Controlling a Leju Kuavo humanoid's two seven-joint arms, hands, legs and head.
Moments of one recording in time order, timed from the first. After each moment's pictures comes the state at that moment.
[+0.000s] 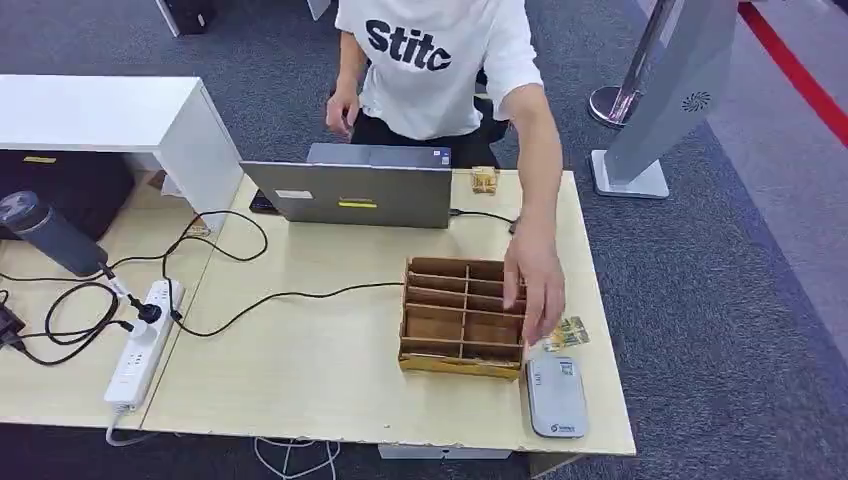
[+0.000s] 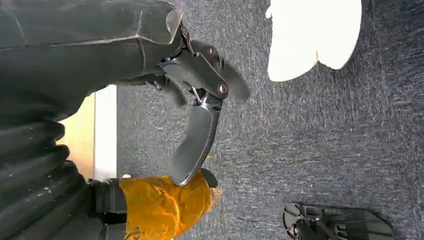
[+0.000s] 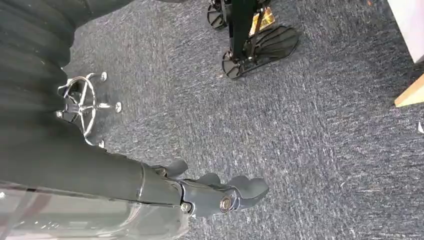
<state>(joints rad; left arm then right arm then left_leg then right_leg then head) -0.14 -0.05 1.23 -0.21 -1.44 0.05 -0.02 -0.06 -0.02 -0.74 -0.21 0.45 -0.01 -0.01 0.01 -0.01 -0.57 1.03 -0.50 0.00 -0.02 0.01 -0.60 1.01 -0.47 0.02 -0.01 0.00</state>
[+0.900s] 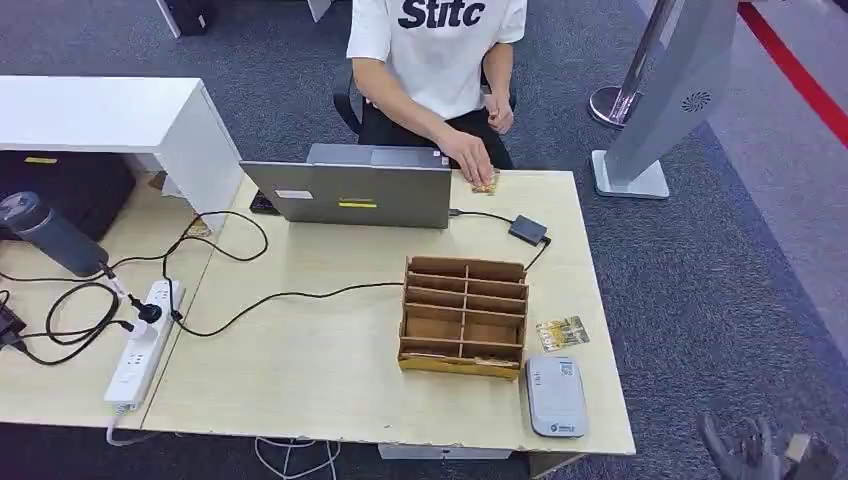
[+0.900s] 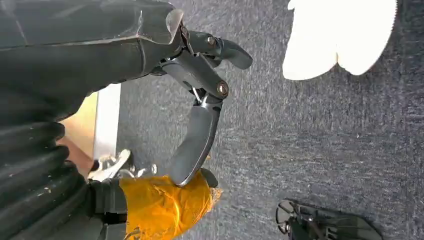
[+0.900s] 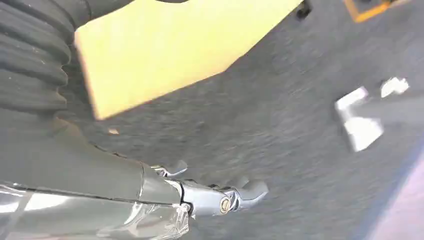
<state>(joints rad) -0.13 -0.04 1.32 -0.21 -1.36 0.07 -0.03 -0.18 0.01 -1.00 -0.68 0.20 0.29 -0.44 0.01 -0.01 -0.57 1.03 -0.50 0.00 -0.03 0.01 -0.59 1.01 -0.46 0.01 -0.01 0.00</state>
